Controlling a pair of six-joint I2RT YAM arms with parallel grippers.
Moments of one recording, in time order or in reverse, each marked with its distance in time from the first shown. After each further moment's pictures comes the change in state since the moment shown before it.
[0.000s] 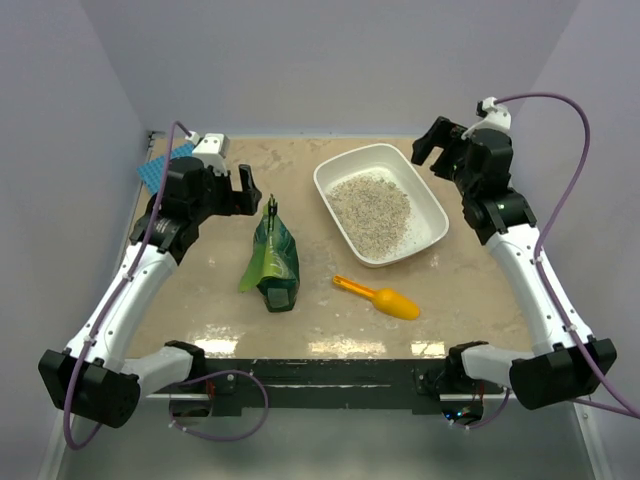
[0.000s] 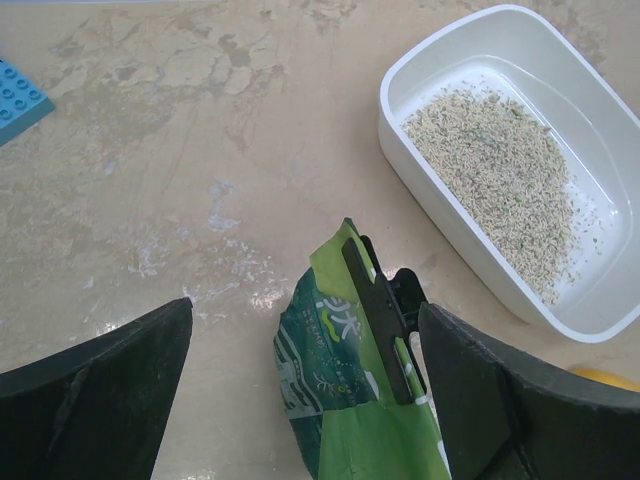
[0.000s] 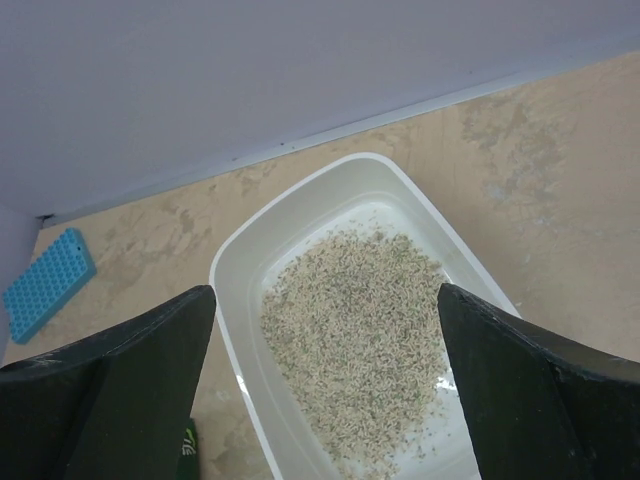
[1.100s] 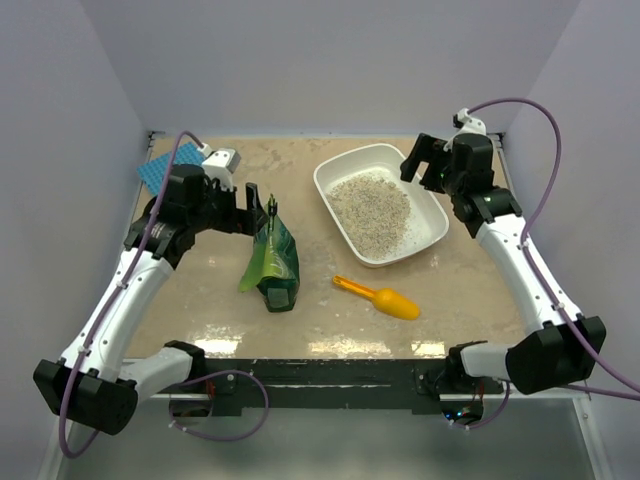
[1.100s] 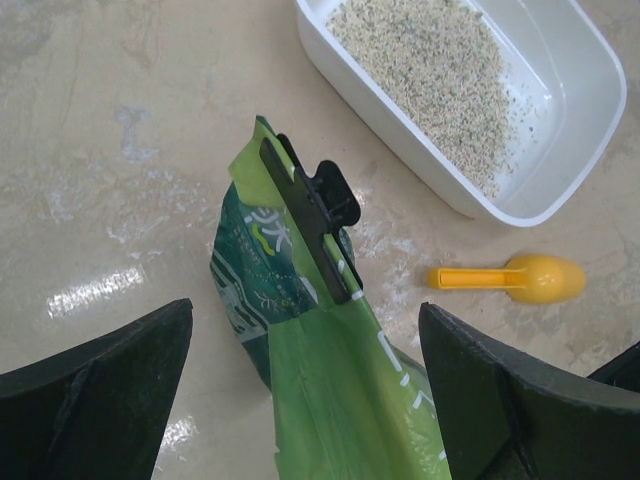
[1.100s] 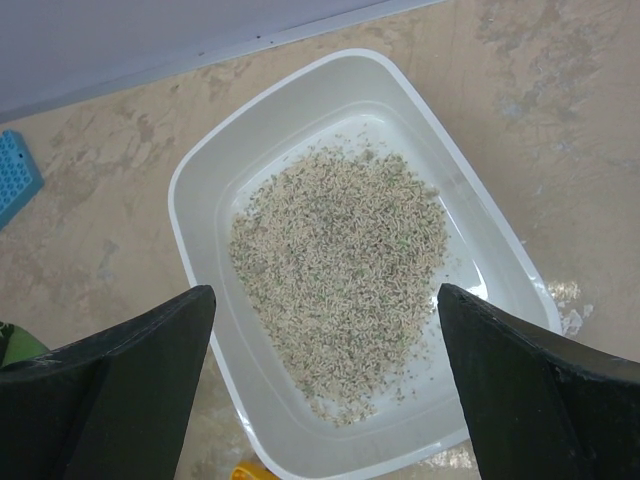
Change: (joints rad) left arm -0.009 -0.045 0.024 -0.182 0.196 0.032; right arm 0.000 0.080 -0.031 -0.082 -0.084 -0.035
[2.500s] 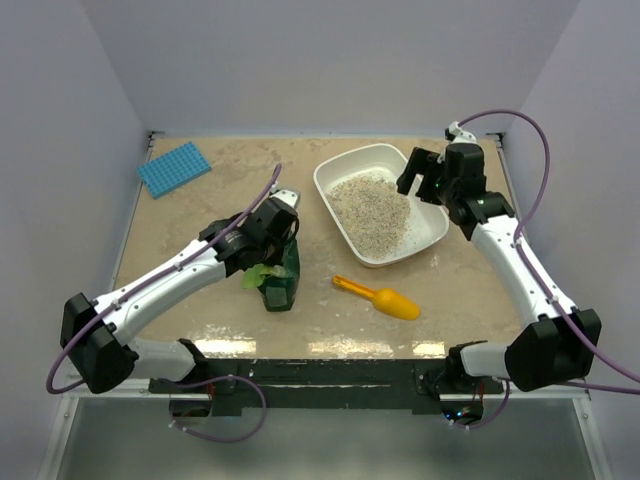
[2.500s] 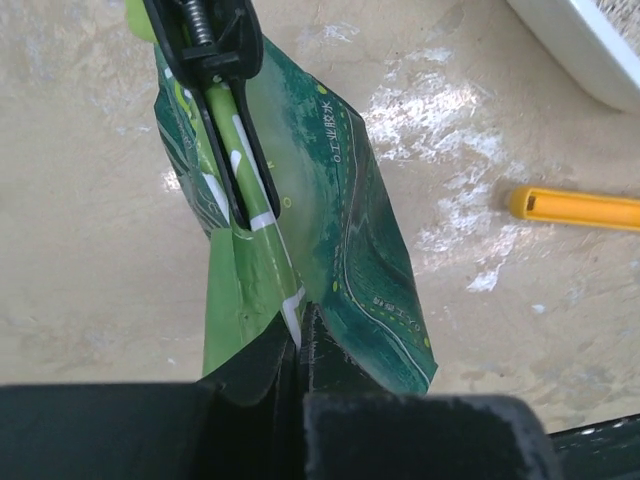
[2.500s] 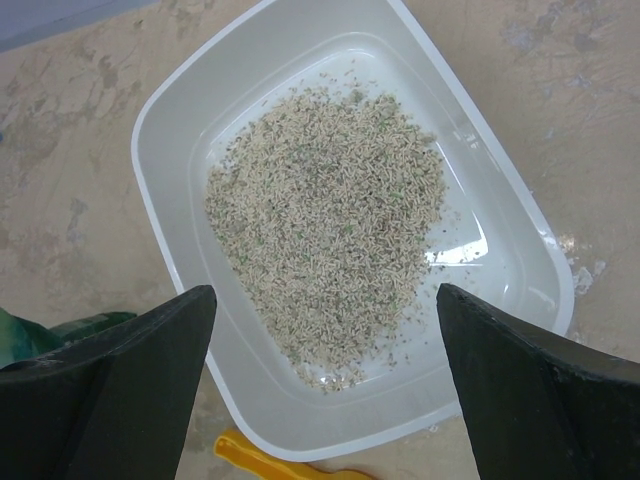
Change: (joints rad) left arm -0.499 0.192 -0.034 -0.151 -0.596 -0.230; right arm 0.000 0.026 -0.069 -0.020 -0.028 0.008
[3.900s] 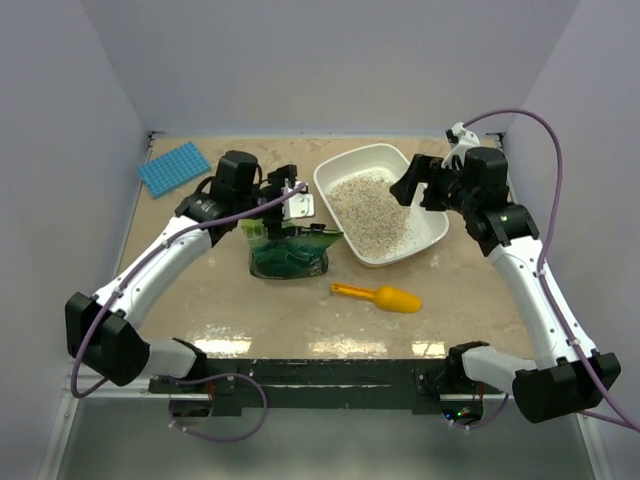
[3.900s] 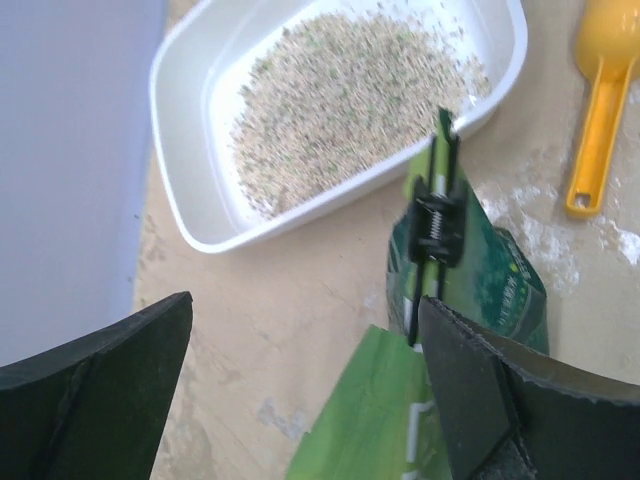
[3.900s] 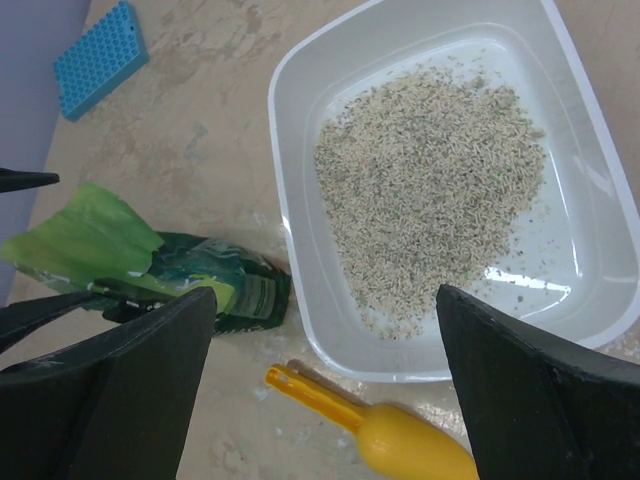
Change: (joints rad) left arm 0.316 0.096 0.117 0.277 0.927 1.383; right arm 0.000 -0.166 0.035 -0.122 -0.236 -0.053
